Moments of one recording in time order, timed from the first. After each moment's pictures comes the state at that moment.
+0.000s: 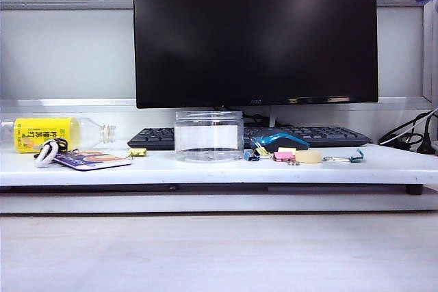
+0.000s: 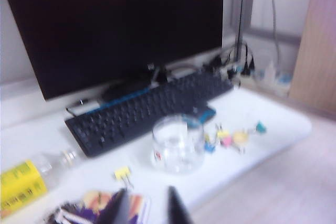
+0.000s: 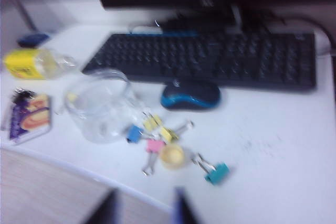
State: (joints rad) left arm -0.47 0.19 0.64 -0.49 0.15 0.07; right arm 0.24 0.39 0.42 -0.22 -0.25 0.13
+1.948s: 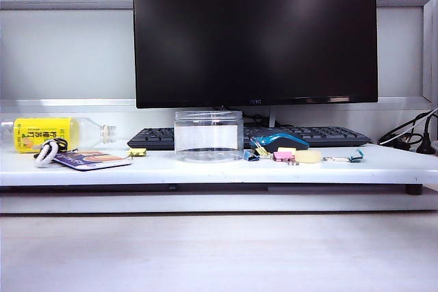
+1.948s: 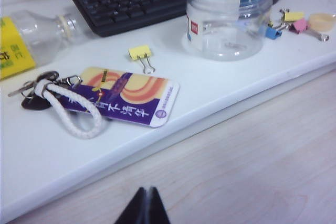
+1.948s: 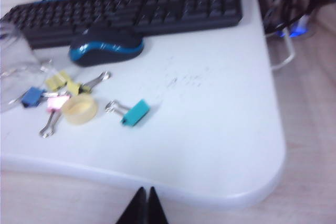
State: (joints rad) left arm -0.47 0.19 0.06 -0.12 -0.01 0.07; right arm 0.24 0.39 0.01 0.19 0.00 0.17
